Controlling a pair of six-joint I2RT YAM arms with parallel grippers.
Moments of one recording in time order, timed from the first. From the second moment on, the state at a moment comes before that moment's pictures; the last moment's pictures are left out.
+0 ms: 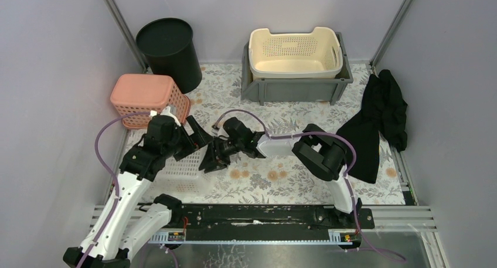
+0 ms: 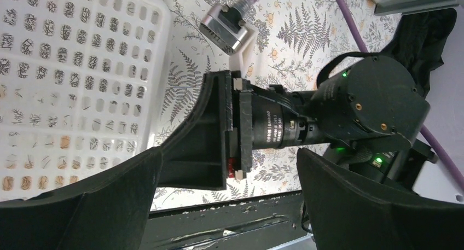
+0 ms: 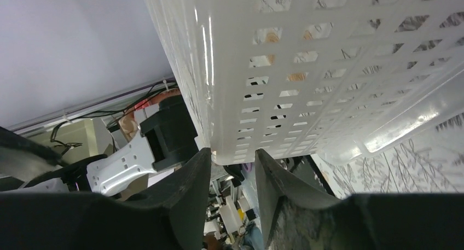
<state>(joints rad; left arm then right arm) -0.32 0.76 0.89 -0.83 0.12 -0.78 1.00 2.08 1.26 0.25 -0.72 1.22</state>
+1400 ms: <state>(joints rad) -0.32 0.76 0.91 -0.84 0.12 -0.78 0.95 2.28 1.49 0.21 -0.76 1.19</state>
